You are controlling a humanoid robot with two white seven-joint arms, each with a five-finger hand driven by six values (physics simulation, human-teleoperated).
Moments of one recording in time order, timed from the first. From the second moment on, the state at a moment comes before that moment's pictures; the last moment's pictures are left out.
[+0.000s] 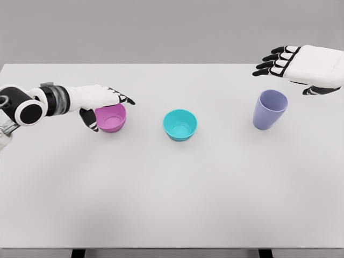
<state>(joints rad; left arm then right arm) -0.93 0.80 -1.06 -1.60 -0.29 0.03 -0.61 -0.67 -1.00 0.42 -1.67 0.40 -0.61 0.61</state>
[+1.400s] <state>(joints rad) -0.91 0.75 -1.07 -1.51 -0.29 0.03 -0.61 -0.67 -0.99 0.42 -1.67 0.40 -0.61 0.61</state>
